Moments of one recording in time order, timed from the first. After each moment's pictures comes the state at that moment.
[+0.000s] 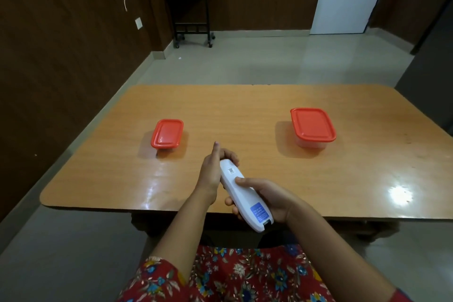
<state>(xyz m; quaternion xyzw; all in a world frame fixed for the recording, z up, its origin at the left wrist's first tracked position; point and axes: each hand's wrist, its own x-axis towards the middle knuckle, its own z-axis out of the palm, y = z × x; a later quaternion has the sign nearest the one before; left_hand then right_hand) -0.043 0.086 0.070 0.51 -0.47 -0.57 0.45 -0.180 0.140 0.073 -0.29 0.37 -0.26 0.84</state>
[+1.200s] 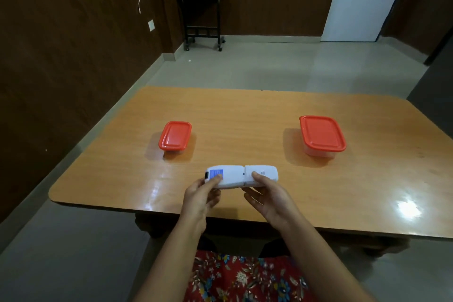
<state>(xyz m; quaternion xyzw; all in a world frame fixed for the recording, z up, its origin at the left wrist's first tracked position) -0.006 0.116 0.046 0.56 -0.23 -0.63 0.49 -0.166 0.129 0.047 -0.14 0.45 -0.54 0.70</state>
